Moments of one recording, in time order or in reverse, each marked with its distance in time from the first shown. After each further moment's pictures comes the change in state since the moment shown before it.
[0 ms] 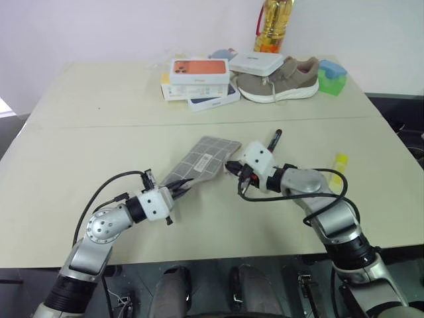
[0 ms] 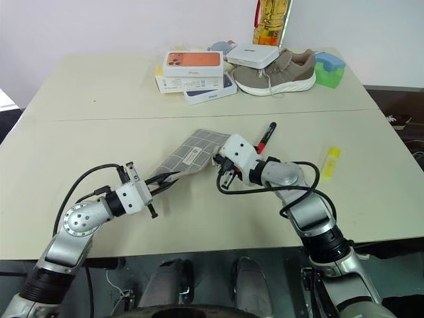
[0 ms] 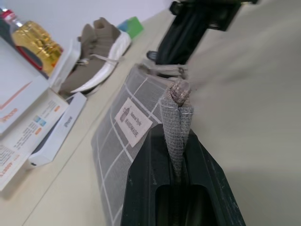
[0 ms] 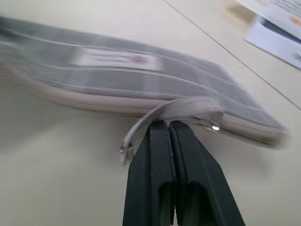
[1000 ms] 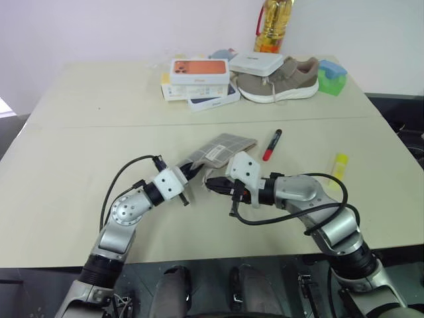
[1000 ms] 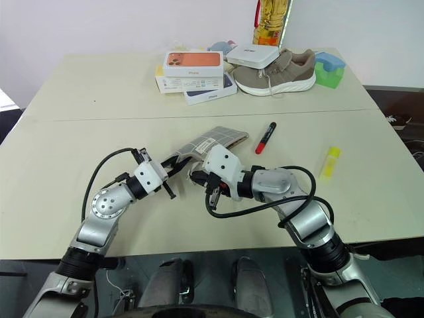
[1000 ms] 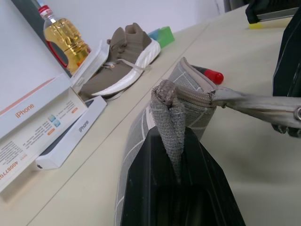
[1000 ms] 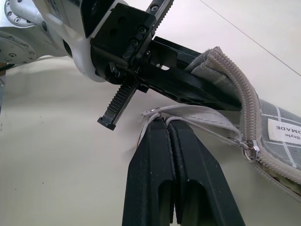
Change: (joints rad) left arm -0.156 -0.156 -0.037 0.182 0.024 0.021 0.079; right arm 0.006 0.010 0.041 -0.156 0.155 0.127 0.075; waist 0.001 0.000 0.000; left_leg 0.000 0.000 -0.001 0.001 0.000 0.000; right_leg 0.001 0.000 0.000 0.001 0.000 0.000
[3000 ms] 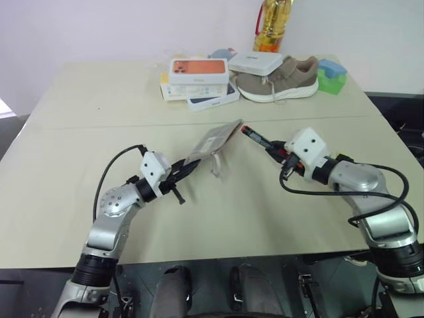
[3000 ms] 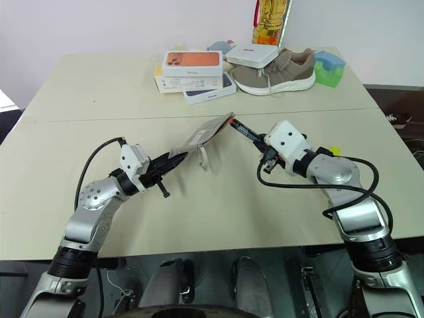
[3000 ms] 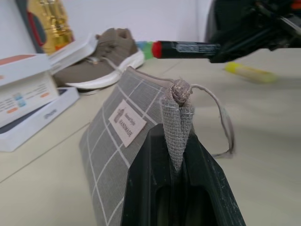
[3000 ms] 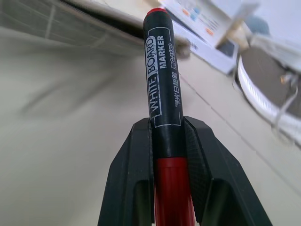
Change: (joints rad) left arm -0.004 0.018 0.073 -0.102 -0.339 0.289 -0.209; right arm 0.087 -0.243 -0.273 0.128 -0.131 -0.252 -0.138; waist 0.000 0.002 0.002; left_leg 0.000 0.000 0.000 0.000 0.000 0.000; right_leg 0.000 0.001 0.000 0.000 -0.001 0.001
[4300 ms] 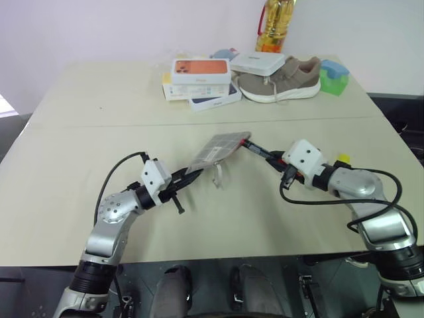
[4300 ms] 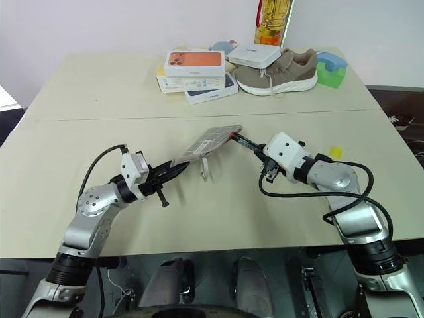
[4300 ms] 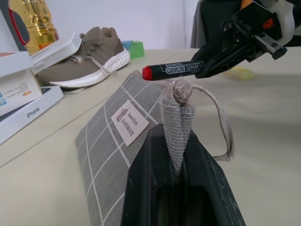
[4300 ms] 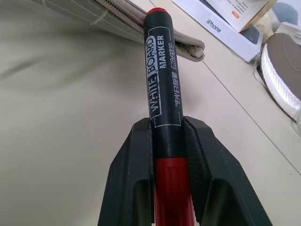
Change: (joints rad) left arm 0.048 -0.004 0.000 -0.028 0.003 -0.020 -0.025; right arm 0.039 -0.016 0.017 0.065 -0.067 -0.082 0.048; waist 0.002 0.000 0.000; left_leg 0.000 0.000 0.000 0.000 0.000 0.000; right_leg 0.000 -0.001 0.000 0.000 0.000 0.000
